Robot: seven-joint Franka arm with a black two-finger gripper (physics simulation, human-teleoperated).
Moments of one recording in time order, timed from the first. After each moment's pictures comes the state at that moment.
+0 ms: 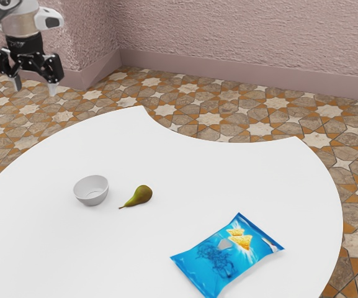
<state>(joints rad) 0.00 -0.05 0.18 -1.56 0.16 1.50 -0.11</state>
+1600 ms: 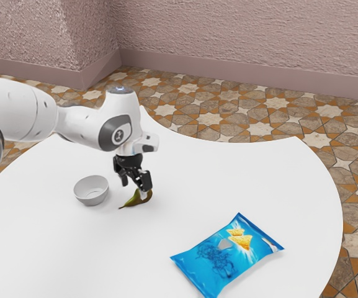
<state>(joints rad) -0.05 0.43 0.03 -1.85 0.00 2.19 0.26</state>
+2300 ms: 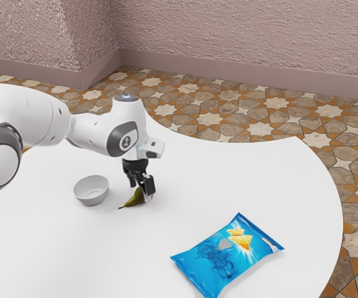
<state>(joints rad) -0.03 0.55 0.02 -1.75 0.01 2.23 0.41</state>
